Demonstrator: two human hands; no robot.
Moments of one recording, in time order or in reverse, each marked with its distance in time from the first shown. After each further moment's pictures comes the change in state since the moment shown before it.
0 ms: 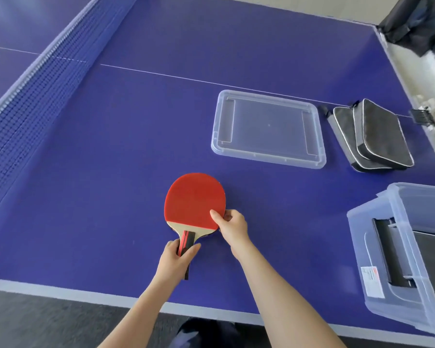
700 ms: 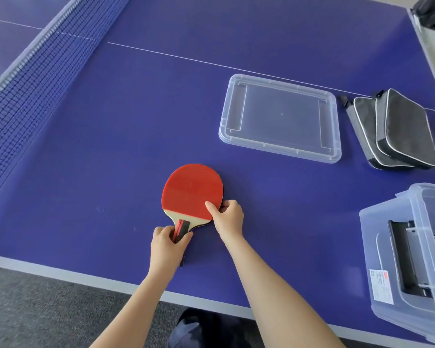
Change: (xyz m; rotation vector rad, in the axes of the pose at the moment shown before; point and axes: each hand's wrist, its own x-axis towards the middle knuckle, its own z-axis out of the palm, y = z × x) left_hand 0.012 -0.007 0.000 0.156 0.278 0.047; right_hand 0.014 0.008 0.025 -0.220 0.107 -0.094
